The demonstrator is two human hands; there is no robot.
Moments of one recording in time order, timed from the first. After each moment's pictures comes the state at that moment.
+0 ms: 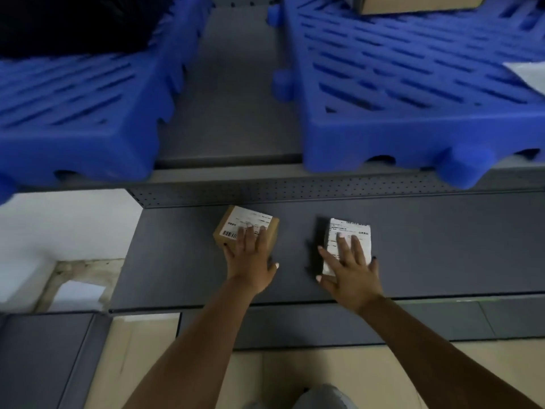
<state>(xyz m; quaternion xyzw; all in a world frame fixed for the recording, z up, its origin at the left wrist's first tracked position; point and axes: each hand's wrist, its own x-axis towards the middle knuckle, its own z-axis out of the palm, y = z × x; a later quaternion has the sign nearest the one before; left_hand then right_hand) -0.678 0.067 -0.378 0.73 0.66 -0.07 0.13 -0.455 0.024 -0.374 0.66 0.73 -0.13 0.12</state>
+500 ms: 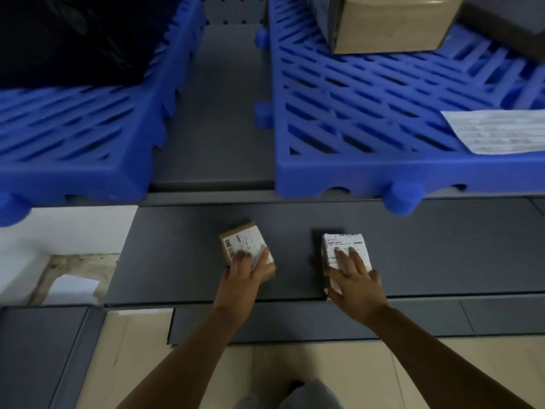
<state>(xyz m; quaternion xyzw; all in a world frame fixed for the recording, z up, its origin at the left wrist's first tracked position) -0.685 0.017 -0.385 0.81 0.59 -0.01 0.05 -0.417 0.002 -0.362 0.63 0.76 -0.13 0.12</state>
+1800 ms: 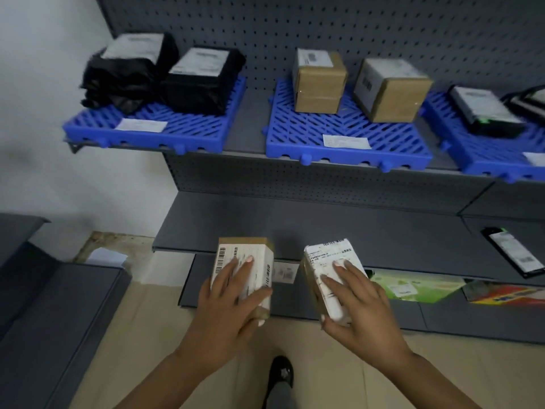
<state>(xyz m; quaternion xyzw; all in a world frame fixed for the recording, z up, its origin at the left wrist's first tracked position) -0.665 -0.268 -0.171 0.83 0.53 0.15 -0.01 -0.386 -0.250 -0.159 0.54 0.82 -0.07 -0.19</state>
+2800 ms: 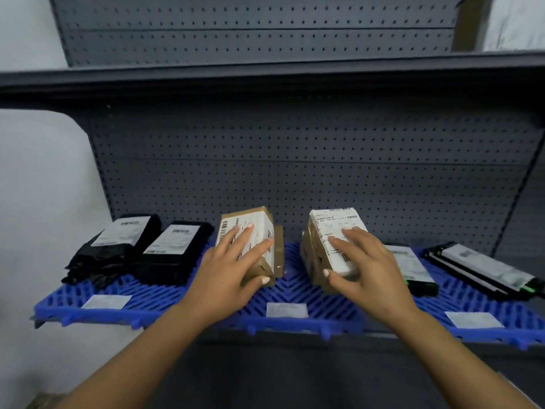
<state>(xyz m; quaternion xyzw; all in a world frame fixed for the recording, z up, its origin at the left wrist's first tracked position) -0.584 -0.055 0.092 0.81 0.51 0.23 -0.14 -0.299 -0.053 0.096 0.49 0.78 0.10 -0.38</state>
